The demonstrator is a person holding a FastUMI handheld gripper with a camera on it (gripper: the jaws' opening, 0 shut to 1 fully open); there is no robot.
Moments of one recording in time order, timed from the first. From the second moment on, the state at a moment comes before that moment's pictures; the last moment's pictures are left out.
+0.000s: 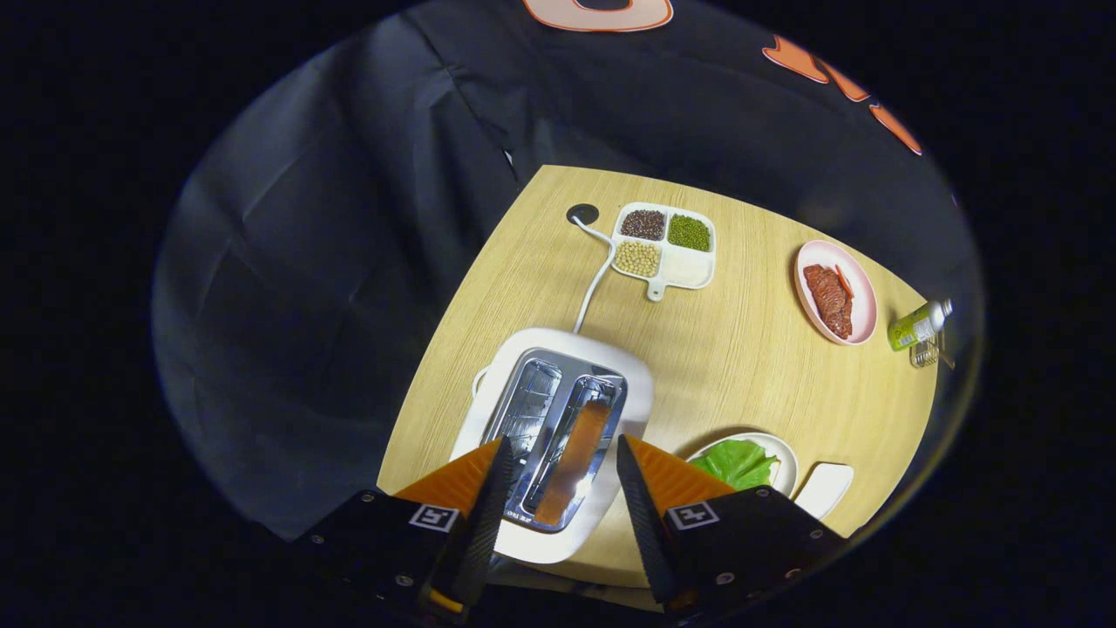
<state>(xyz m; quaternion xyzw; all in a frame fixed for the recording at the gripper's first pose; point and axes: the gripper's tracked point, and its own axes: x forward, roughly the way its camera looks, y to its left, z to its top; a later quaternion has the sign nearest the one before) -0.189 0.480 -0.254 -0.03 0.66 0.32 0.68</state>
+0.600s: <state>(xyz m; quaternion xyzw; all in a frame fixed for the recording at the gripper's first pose) -0.196 0.476 -0.263 0.00 0.69 0.29 0.67</state>
